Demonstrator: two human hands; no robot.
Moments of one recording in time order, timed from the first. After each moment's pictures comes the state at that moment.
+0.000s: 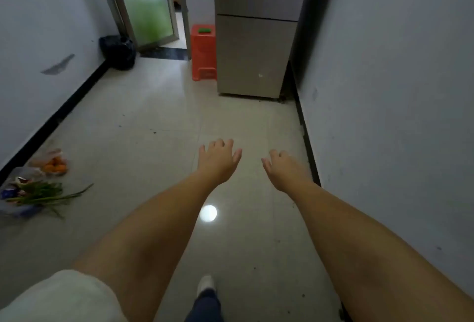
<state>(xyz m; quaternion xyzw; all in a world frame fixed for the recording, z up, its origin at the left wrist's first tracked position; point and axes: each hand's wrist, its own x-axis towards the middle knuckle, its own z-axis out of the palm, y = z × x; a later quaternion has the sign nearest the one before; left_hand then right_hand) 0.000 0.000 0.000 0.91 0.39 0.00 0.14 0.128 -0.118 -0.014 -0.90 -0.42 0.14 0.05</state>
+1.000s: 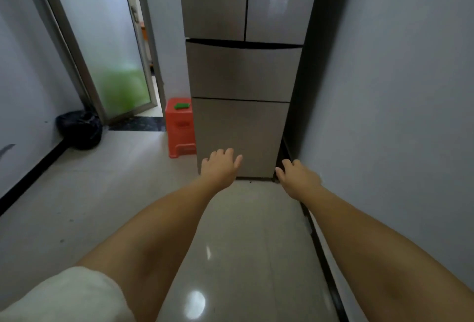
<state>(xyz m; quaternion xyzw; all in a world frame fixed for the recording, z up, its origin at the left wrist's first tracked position) 0.410 0.428 0.058 0.92 0.35 0.05 0.17 0.548 0.277 0.041 -0.92 -0.38 0.06 0.04</state>
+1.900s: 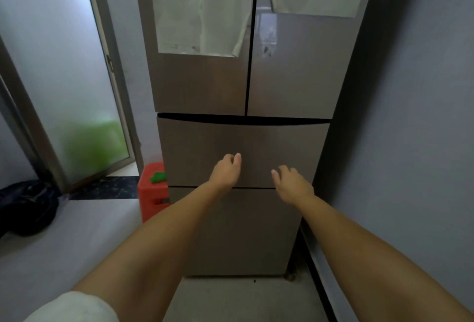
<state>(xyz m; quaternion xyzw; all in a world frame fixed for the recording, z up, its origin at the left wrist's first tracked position) 0.791 0.805 0.136 0.82 0.34 0.17 0.43 0.902 0.668 0.116 -0.92 -0.34 0.03 0.19</state>
